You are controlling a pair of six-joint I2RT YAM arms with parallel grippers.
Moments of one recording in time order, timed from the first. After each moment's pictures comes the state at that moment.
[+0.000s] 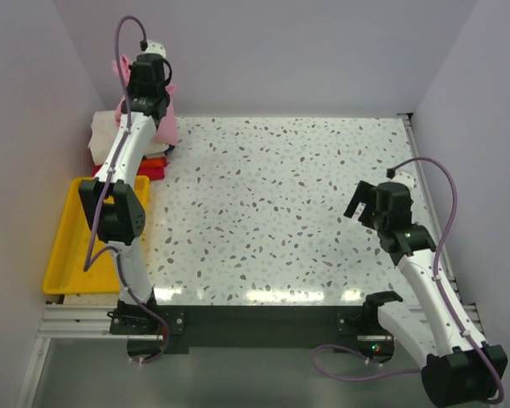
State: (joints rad) left arm -0.12 2.02 2.03 -0.36 -0.71 0.34; right arm 0.16 0.83 0.73 -0.56 0.25 0.45
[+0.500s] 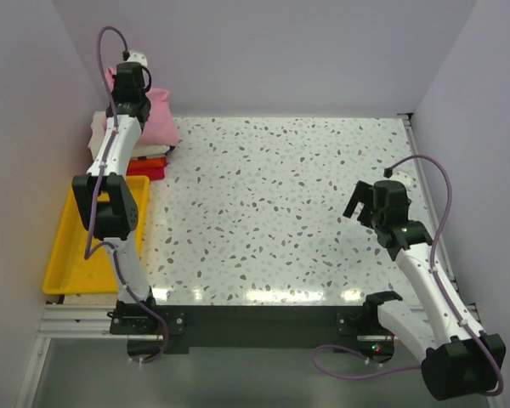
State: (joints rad) left arm 0.01 2.04 1.97 -0.31 -0.58 0.35; right arm 0.16 0.89 0.73 -0.56 0.27 0.45
